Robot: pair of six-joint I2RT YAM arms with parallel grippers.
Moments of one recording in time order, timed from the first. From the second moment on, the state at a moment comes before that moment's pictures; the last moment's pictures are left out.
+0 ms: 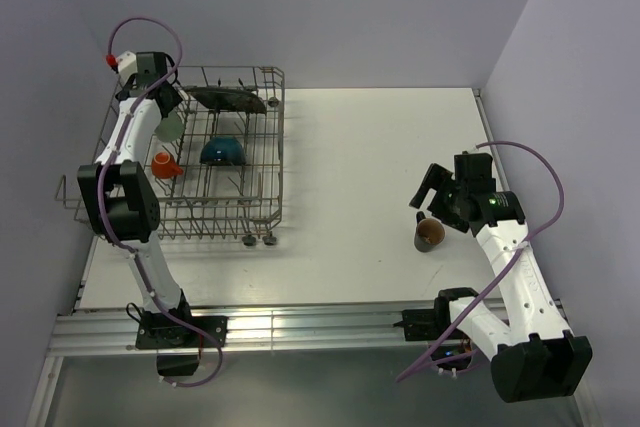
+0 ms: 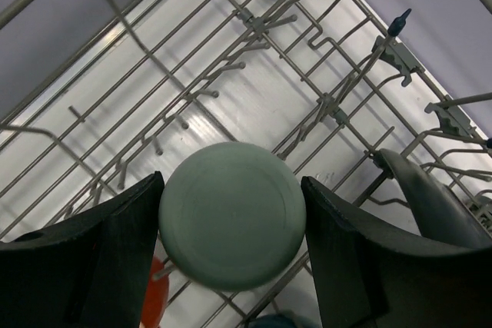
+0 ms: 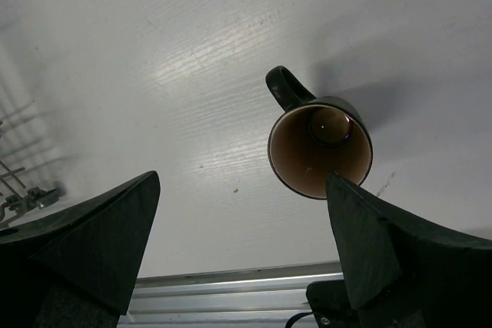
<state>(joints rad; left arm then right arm) 0.06 1.94 1.78 -0.58 -0.48 -0.60 0.06 0.92 0.89 -0.91 -0.03 0.55</state>
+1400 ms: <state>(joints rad) 0.06 1.88 1.70 -0.62 -0.44 -0.69 0.03 0.95 0.91 -0.92 0.02 0.56</state>
